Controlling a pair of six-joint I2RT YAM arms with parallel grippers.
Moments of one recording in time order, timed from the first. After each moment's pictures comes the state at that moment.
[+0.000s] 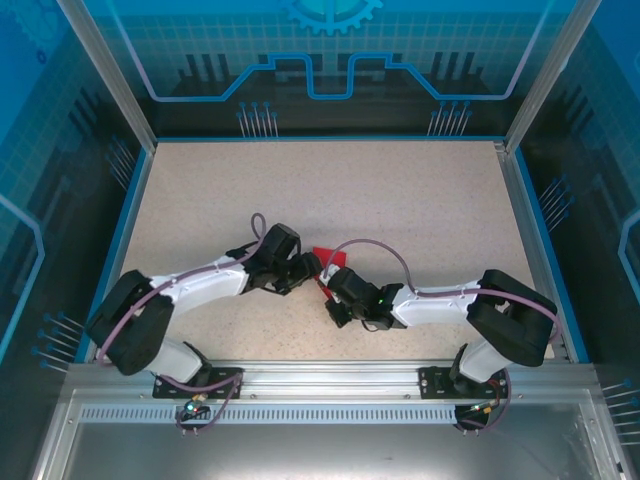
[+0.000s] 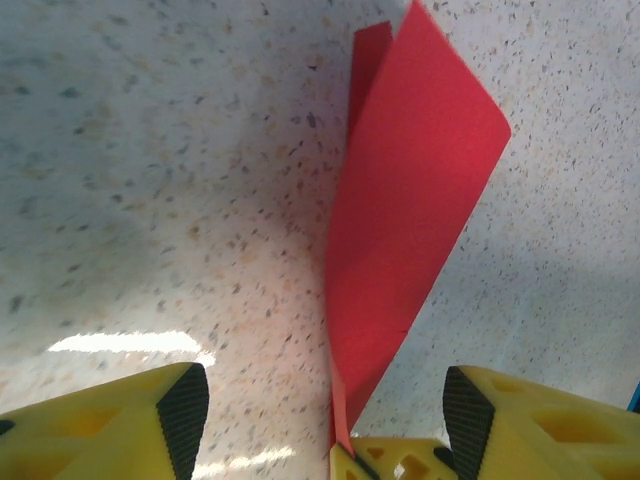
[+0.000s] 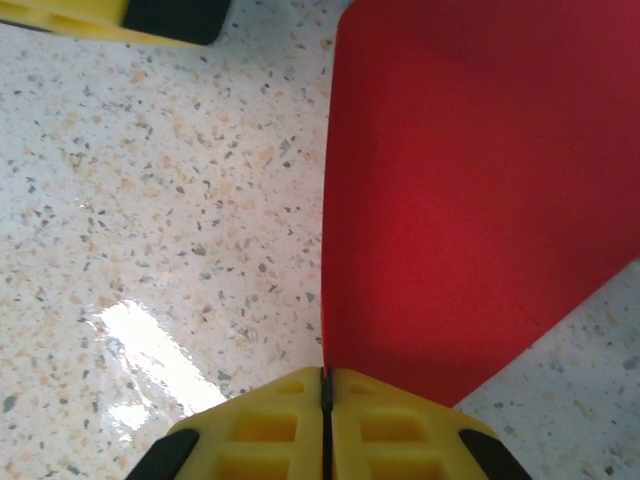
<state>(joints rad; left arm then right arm) -0.62 1.49 0.77 -0.25 0.21 -1.13 1.02 1.54 0.65 -0.05 0.13 0.30</state>
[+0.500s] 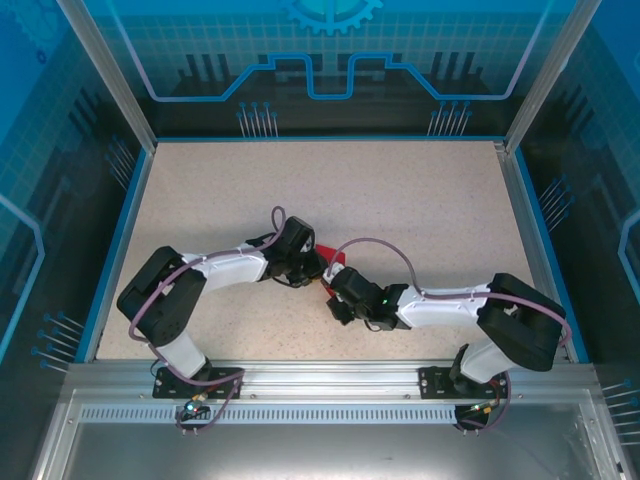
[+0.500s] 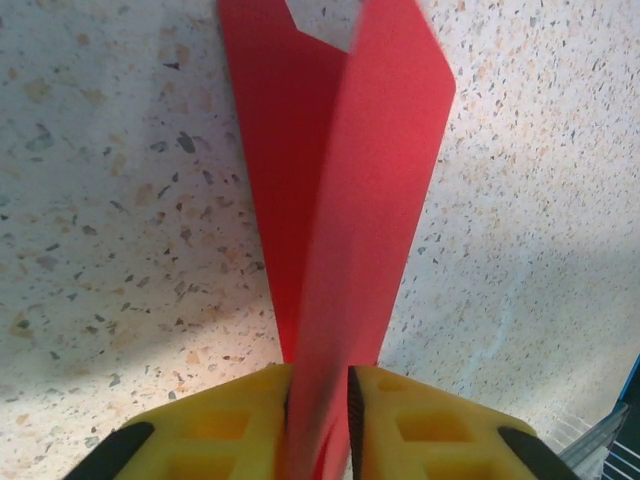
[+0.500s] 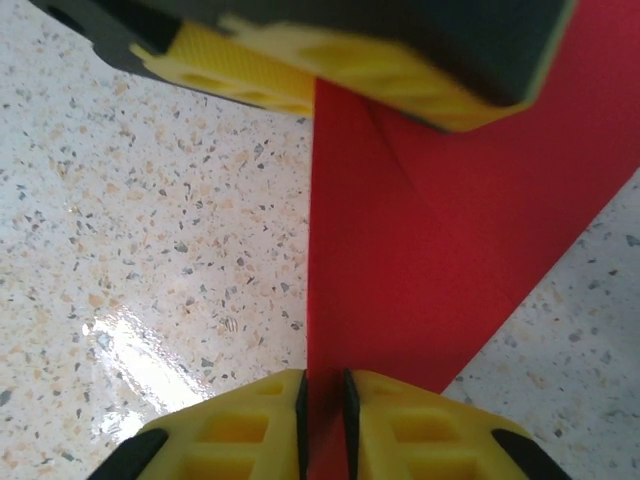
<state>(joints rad) -0.62 1.67 0.88 -0.20 0.31 -1.06 1.02 1.48 0.64 -0.09 0.16 0.32</state>
